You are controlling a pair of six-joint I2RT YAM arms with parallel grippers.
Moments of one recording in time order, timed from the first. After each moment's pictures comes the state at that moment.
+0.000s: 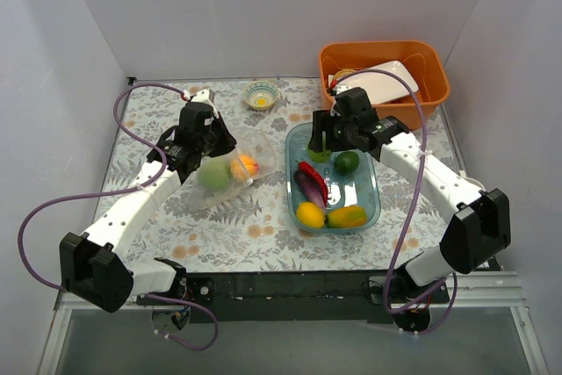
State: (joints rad) left arm -0.41 1.25 1.09 -0.44 -0.06 -0.57; right arm 0.56 1.47 1.29 -0.59 -0.02 0.37
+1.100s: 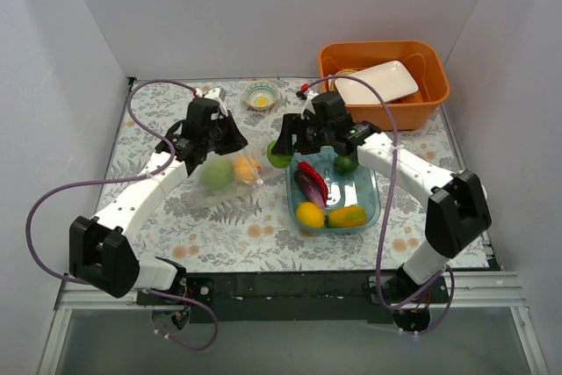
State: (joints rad) left arm -0.41 1.34 1.12 -0.40 0.09 -0.58; right arm 0.65 1.59 1.29 -0.32 -0.31 0.50
